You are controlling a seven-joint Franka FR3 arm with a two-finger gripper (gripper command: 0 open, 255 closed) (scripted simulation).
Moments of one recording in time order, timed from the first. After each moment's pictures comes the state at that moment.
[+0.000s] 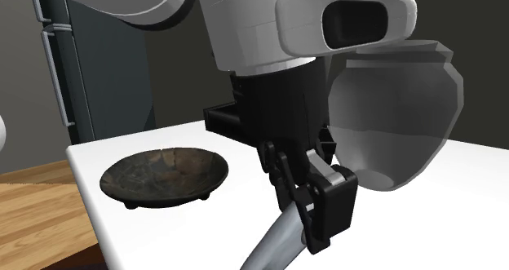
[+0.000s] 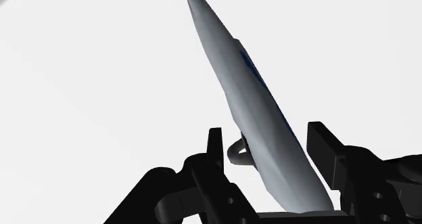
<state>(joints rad) 0.09 -0.80 -0.06 -2.94 0.03 2.37 -0.13</state>
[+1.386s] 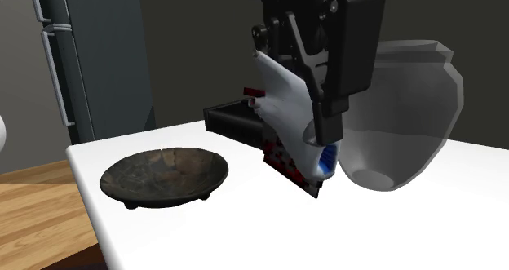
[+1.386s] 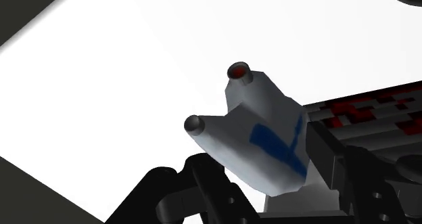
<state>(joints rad) 0.09 -0.89 -0.05 -2.70 0.03 2.05 -0.11</state>
